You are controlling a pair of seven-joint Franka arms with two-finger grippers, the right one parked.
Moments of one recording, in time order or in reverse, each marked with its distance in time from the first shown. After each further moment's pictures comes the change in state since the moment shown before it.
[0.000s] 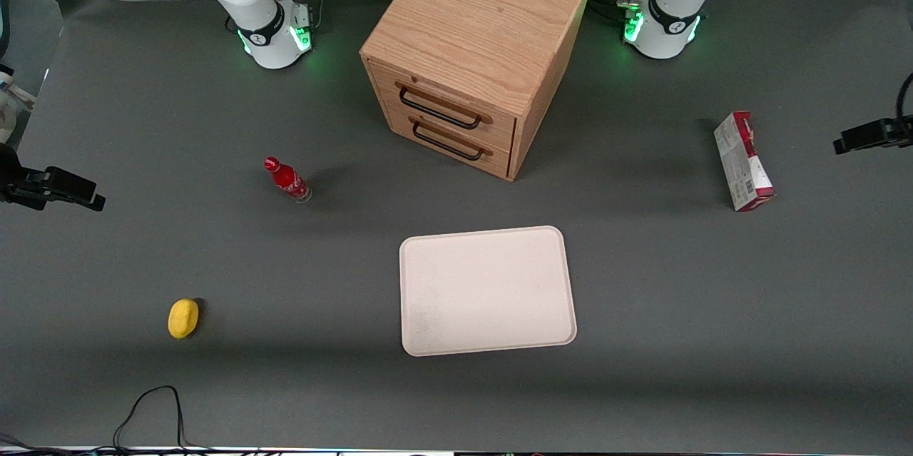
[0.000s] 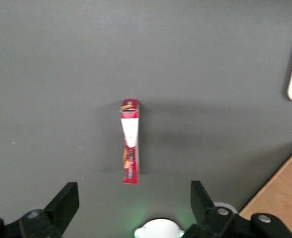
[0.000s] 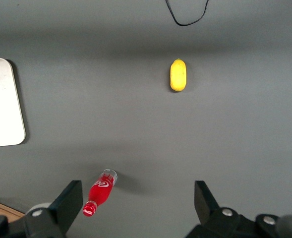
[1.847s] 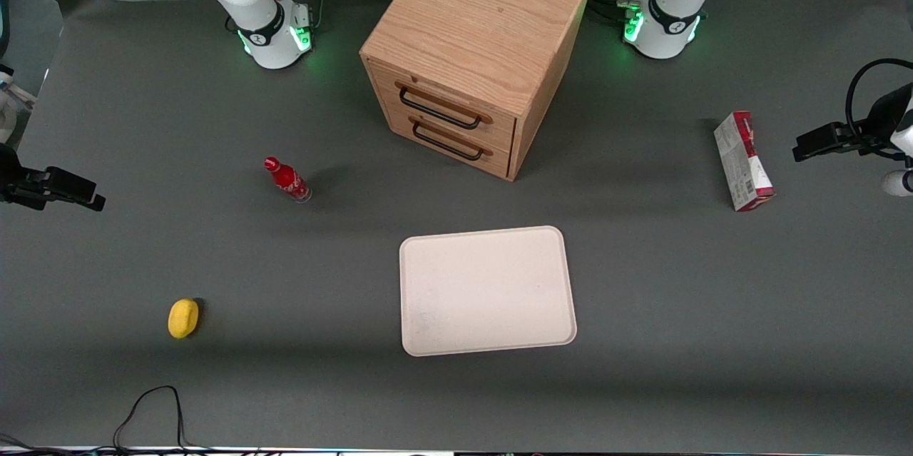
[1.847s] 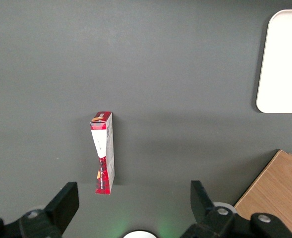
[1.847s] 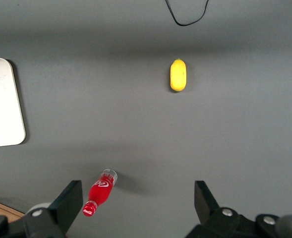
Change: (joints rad) arm -0.153 -0.019 -0.014 -0.004 -0.023 0.048 -0.181
